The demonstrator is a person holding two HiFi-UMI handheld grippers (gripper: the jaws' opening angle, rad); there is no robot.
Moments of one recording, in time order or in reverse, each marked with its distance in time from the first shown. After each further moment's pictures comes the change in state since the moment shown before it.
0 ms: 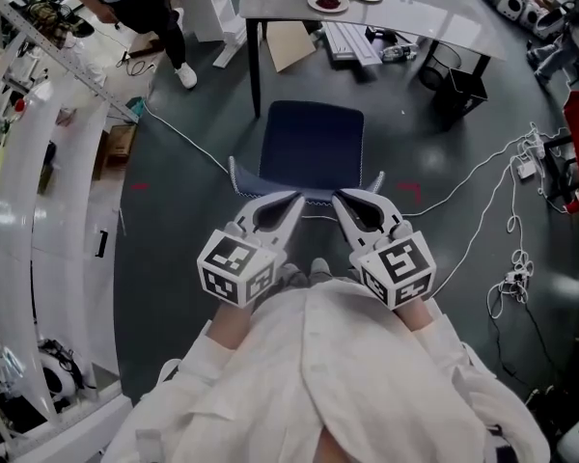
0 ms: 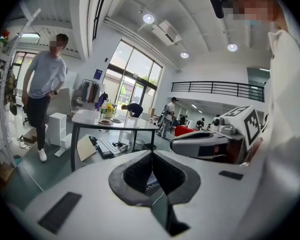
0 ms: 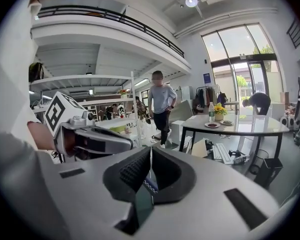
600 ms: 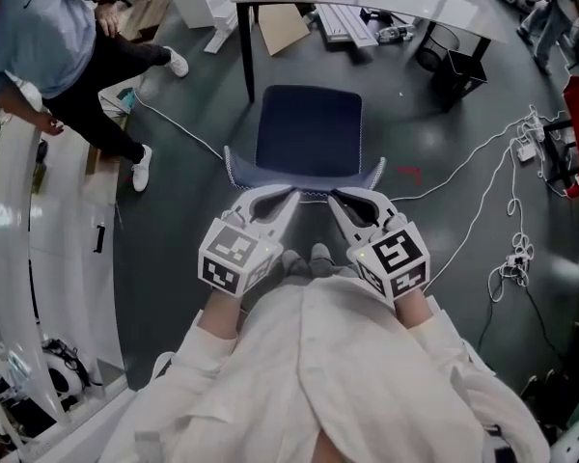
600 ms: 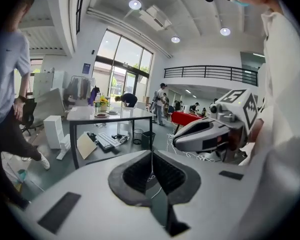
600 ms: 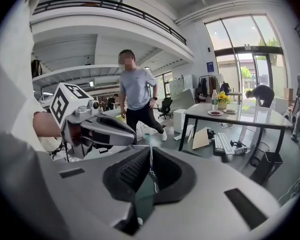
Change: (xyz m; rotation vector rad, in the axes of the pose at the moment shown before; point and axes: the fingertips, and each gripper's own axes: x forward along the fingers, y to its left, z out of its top) left arm 0.011 0.018 -0.033 0.115 0.146 -0.029; right arm 0.016 0.002 -0.042 0.004 0.142 0.030
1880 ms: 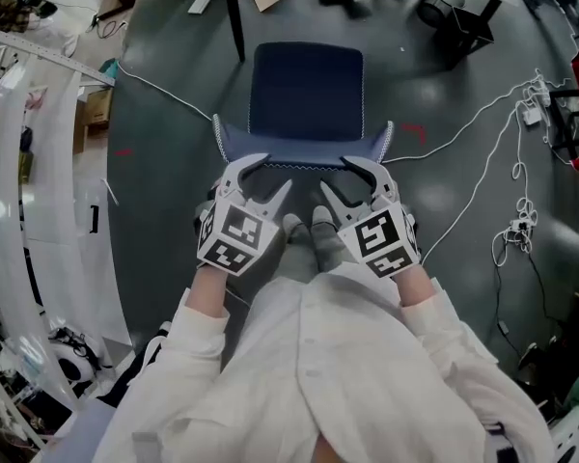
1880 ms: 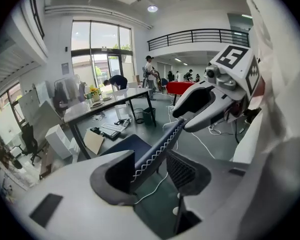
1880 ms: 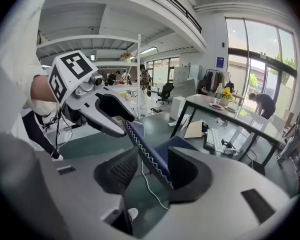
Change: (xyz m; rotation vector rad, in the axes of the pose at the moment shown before) left arm 0.022 0.050 -0.079 0.287 0.300 0.032; right arm 0.050 -0.009 -0.055 -0.151 0.212 -0.064
